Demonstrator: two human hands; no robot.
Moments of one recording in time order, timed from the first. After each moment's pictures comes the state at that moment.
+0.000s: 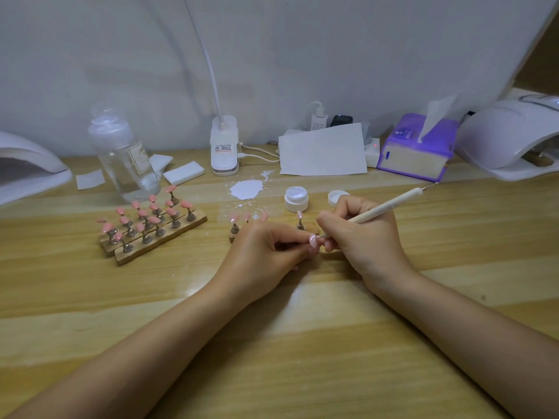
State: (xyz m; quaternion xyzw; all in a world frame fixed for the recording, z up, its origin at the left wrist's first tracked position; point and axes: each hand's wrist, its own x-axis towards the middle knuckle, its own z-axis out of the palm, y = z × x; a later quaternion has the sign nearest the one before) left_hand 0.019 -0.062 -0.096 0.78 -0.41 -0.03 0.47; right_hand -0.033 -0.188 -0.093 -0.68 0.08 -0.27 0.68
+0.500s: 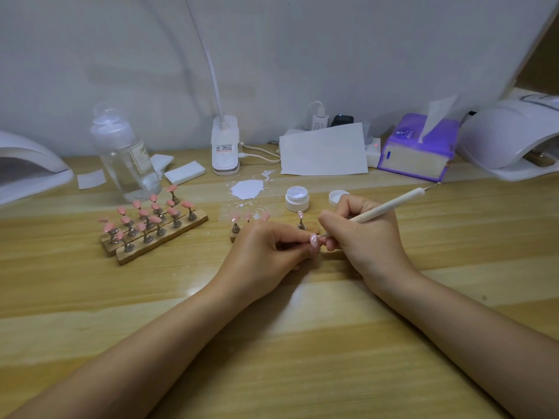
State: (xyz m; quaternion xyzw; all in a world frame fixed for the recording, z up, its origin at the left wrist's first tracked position) left_hand 0.019 -0.062 -0.095 0.79 -0.41 -0.02 0.46; right_hand -0.034 -0.188 -0.093 -0.68 0.08 -0.28 0.67
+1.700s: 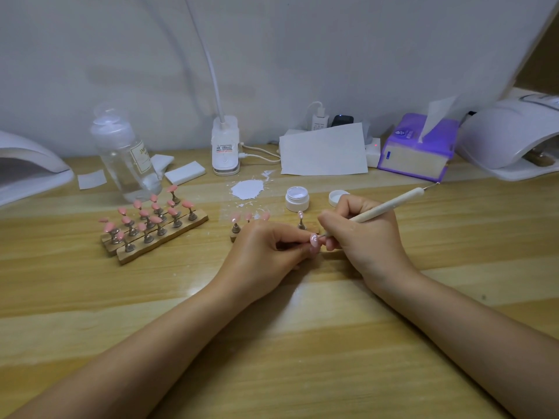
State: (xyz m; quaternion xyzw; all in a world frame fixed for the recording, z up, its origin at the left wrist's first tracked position) left_hand 0.020 -0.063 -0.096 0.80 -0.40 -0.02 0.45; right_hand -0.033 -0.189 -0.094 -0.69 0.09 -0.28 0.67
